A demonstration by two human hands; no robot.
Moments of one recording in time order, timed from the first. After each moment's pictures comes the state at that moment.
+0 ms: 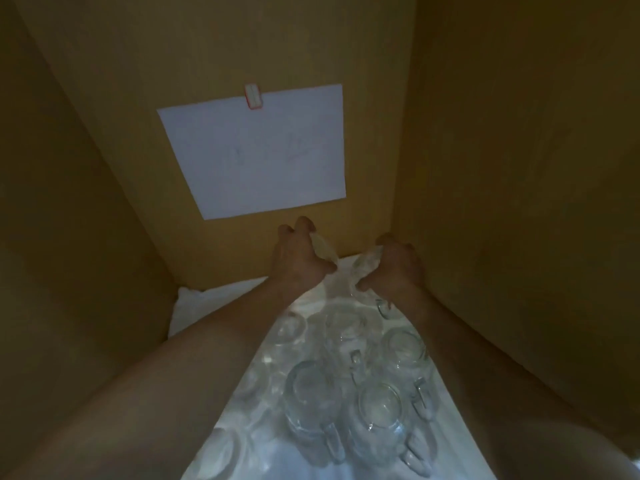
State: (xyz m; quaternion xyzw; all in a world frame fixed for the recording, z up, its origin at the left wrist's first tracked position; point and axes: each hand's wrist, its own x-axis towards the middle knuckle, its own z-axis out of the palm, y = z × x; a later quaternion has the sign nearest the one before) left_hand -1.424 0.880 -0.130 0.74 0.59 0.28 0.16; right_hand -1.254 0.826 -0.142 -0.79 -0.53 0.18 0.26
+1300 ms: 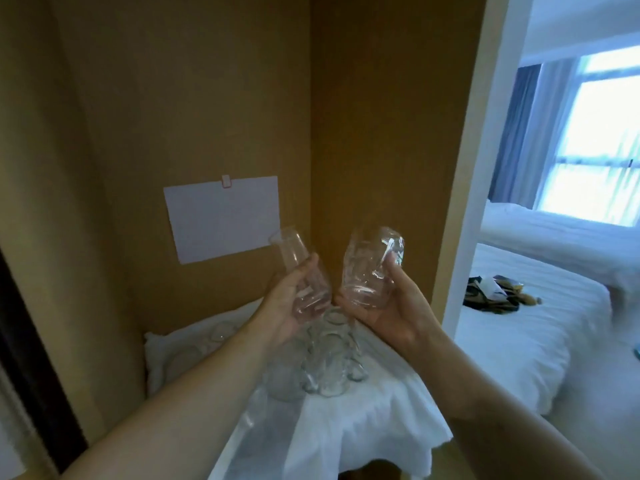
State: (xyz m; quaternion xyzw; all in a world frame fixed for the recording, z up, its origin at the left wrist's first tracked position) left_hand -1.498 0.655 -0.061 0.43 0.27 0.35 0.79; right_hand -1.345 0.535 -0.071 -0.25 -0.25 0.55 0.76
